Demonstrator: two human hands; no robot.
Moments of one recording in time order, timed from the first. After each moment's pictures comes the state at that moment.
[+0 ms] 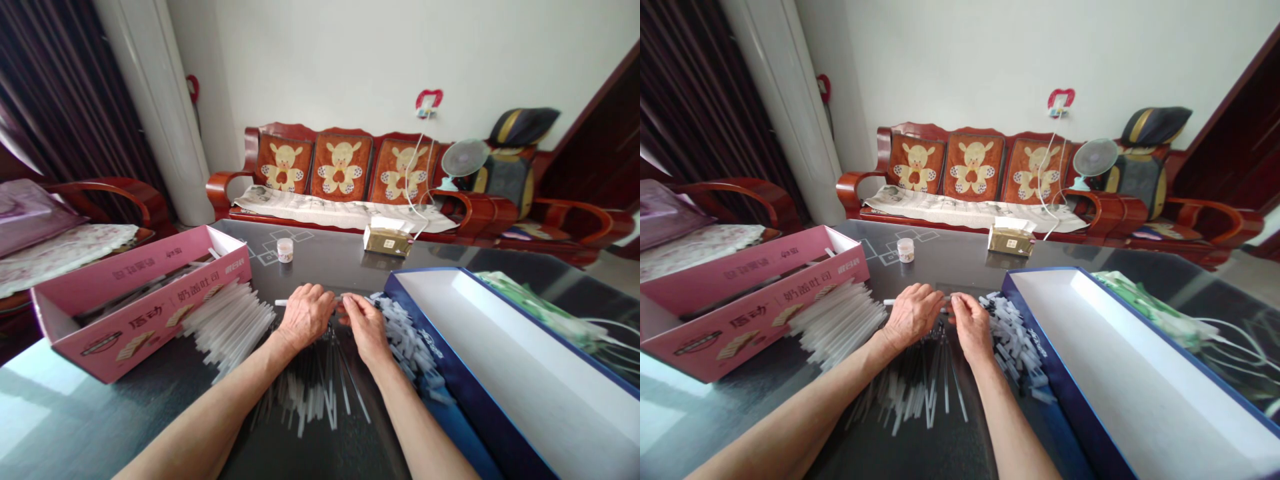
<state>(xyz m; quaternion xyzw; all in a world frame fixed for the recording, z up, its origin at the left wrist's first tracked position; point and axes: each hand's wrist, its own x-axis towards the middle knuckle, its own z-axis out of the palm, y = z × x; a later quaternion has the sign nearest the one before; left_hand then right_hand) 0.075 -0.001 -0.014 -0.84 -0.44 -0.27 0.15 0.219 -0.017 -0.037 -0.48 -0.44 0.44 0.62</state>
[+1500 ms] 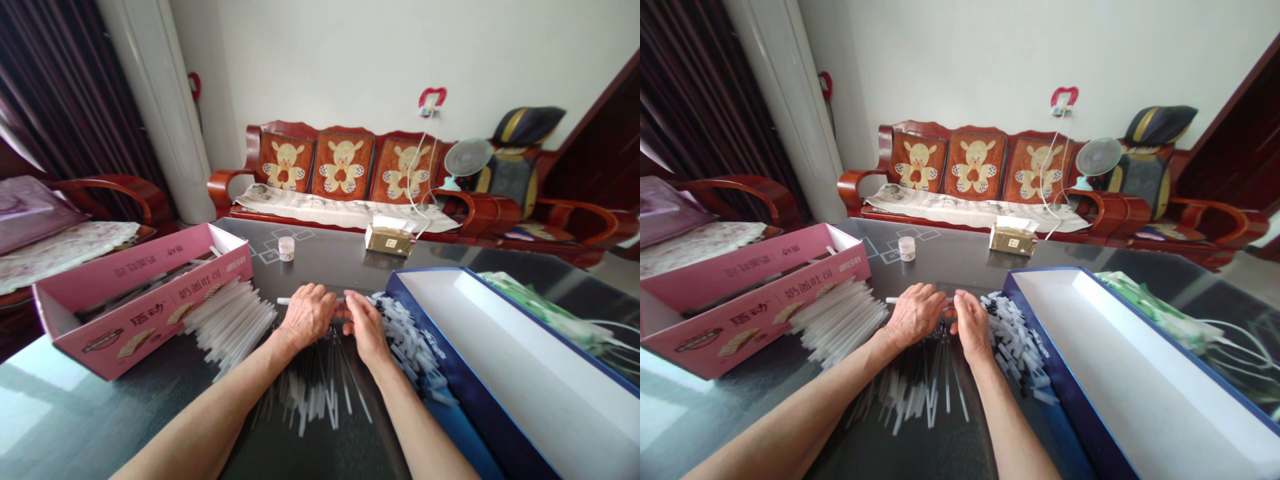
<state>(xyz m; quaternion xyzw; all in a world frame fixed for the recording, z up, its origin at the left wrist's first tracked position) 0.074 0.000 -0.016 -0.86 -0.42 -0.26 0.14 0.214 -0.019 -0.035 -0.49 -0.43 0.45 0.62</state>
